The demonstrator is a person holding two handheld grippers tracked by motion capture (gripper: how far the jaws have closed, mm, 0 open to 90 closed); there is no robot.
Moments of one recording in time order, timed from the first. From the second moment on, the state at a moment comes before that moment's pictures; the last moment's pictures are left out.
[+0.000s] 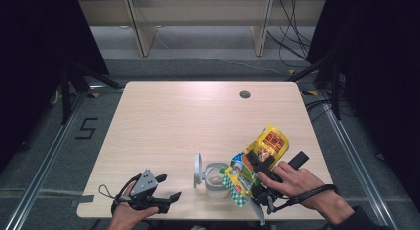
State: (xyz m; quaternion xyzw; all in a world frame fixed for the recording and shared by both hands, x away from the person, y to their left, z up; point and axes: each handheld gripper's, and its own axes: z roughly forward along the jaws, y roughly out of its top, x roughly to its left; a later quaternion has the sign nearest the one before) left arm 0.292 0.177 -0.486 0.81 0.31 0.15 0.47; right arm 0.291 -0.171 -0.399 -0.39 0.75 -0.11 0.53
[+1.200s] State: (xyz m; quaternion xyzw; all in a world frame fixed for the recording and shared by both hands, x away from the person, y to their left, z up) left arm 0.292 0.177 -0.486 0.81 0.31 0.15 0.47; right arm 0.290 -0.168 -0.393 -0.40 0.74 -0.13 0.52
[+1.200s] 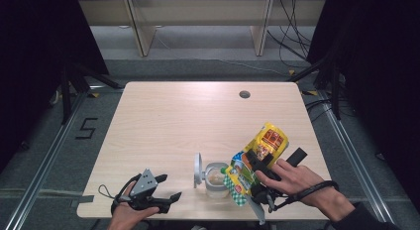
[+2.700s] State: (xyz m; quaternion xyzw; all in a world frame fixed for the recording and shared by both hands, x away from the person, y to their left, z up) left arm 0.293 0.177 -0.486 0.81 0.31 0.15 0.47; right arm 0.289 -0.167 -0.392 -0.42 0.73 -0.14 0.52
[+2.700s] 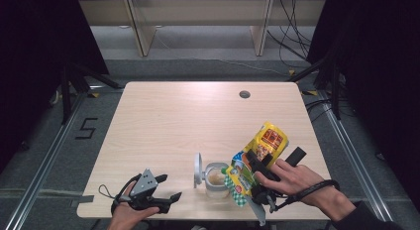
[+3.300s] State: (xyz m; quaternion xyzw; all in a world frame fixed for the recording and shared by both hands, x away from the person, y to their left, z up) left arm 0.293 0.177 -0.486 0.82 0.31 0.15 0.47; right arm 0.290 -0.164 -0.389 -0.44 0.72 -0.15 0.51
